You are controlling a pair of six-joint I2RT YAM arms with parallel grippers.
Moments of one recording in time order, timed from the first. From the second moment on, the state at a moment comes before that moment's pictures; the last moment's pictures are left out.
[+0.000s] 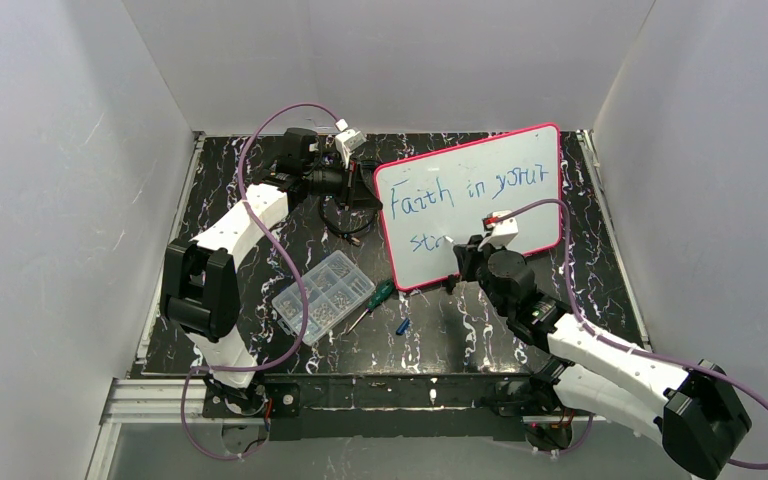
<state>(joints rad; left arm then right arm) -0.33 1.71 1.36 -0.28 0.98 -0.04 0.77 0.90 0.42 0.22 0.40 0.31</state>
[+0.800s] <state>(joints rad) -0.33 1.71 1.36 -0.28 0.98 -0.04 0.77 0.90 0.44 0.23 0.43 0.28</state>
